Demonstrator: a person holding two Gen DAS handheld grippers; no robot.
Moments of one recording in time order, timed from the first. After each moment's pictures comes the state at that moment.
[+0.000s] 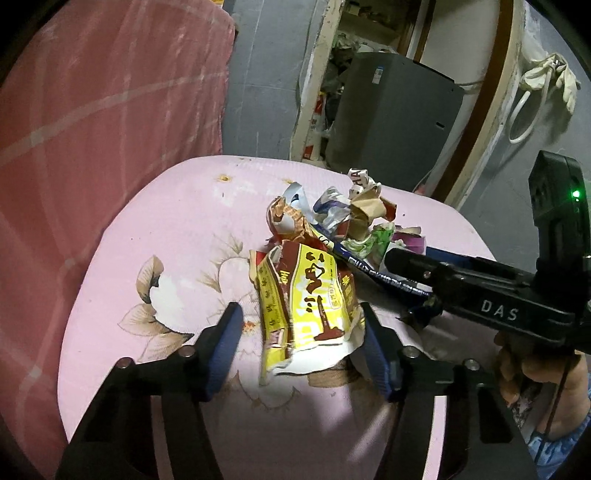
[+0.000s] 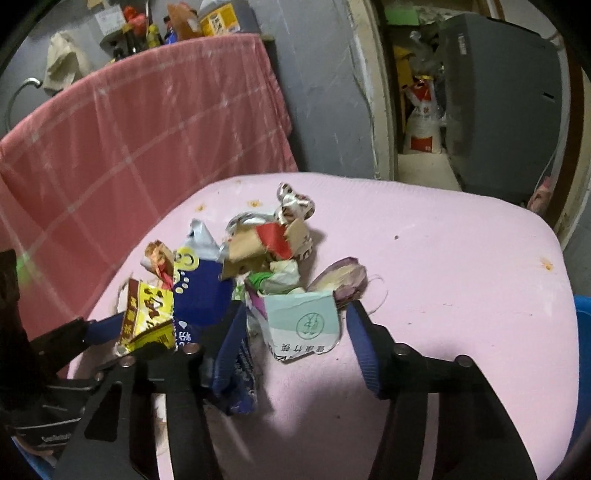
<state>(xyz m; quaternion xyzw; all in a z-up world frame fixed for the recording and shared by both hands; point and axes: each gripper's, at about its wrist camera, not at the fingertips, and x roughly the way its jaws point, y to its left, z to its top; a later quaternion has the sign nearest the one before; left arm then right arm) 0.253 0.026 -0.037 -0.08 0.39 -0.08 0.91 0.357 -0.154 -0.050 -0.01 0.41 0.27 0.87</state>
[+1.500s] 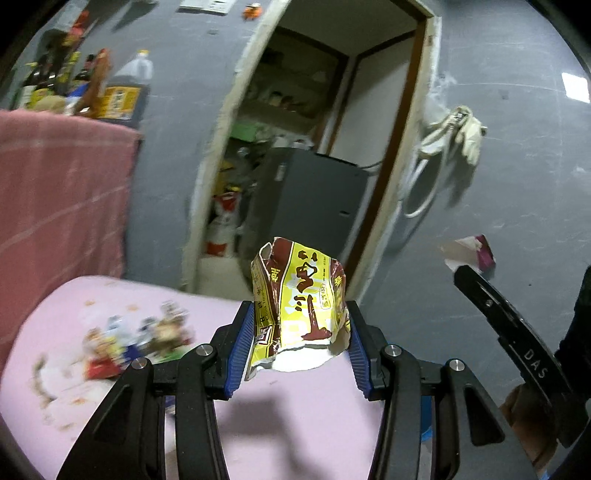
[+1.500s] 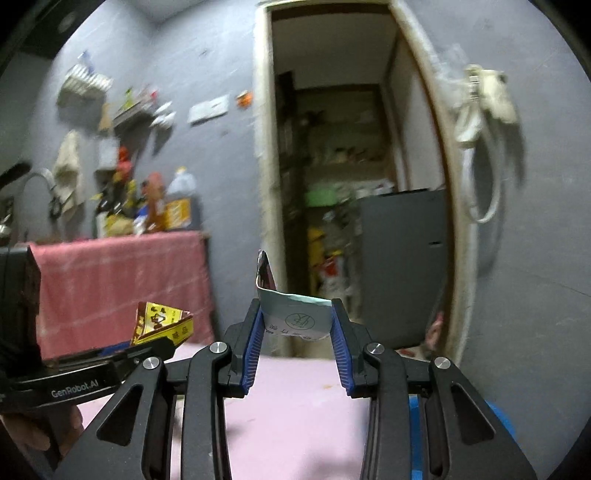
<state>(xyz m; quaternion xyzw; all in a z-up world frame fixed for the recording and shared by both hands) 0.239 -0.099 0.061 -0.11 0.18 -0.21 0.95 0.225 -0.299 0.069 0.02 0.05 0.11 0.99</state>
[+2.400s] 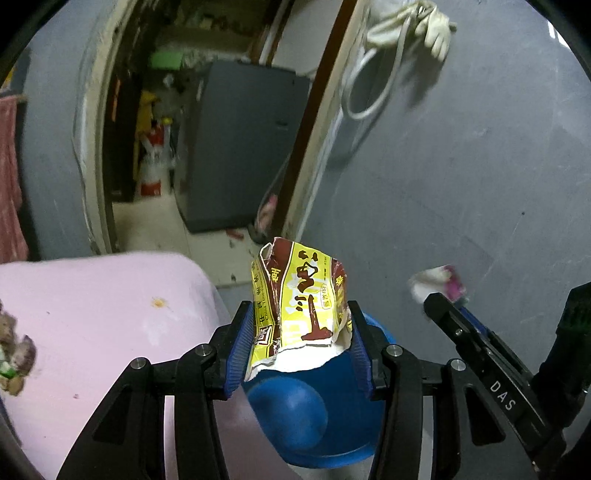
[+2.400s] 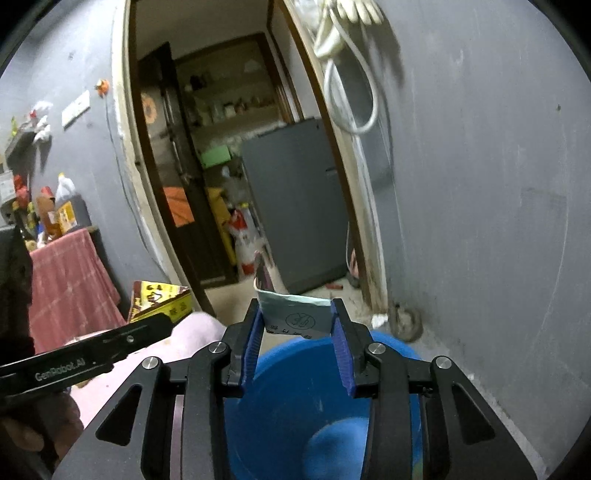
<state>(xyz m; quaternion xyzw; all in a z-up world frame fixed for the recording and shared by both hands) 0.328 -0.284 0.007 -0.04 0.33 -0.30 0.89 0.261 -0.464 -0.012 0.13 0.17 -0.02 0.98</state>
